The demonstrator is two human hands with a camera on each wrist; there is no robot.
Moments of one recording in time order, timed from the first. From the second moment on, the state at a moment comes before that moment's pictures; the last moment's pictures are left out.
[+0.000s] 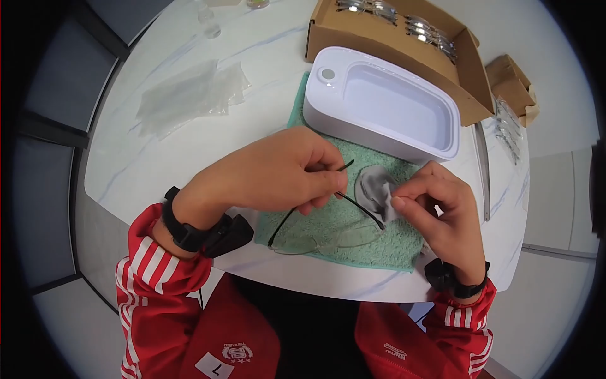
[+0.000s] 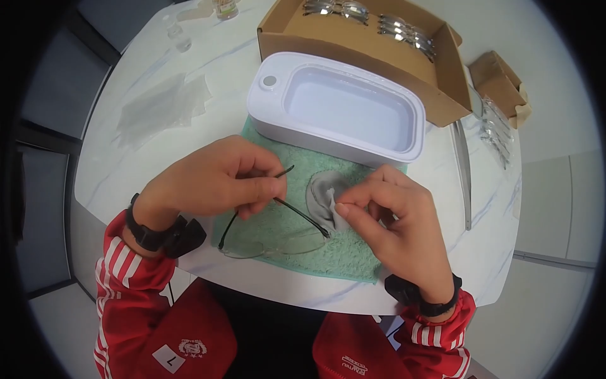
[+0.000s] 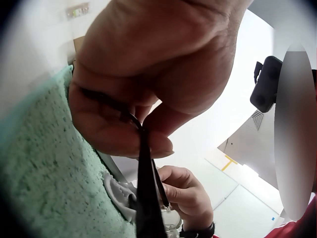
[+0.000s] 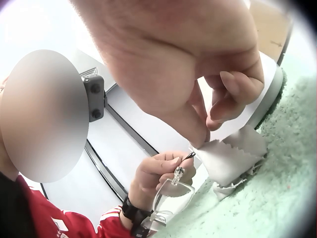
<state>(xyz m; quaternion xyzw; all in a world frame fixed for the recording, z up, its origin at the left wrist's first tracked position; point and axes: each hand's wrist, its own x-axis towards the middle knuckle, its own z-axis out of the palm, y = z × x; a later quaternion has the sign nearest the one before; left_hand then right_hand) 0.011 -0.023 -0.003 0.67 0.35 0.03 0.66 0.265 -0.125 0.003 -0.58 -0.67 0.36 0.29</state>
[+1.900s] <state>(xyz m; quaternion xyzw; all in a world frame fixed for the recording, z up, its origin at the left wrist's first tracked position) 0.013 -0.042 0.002 0.58 0.31 0.16 0.74 0.276 -0.130 -0.009 -0.49 -0.47 0.58 0.45</state>
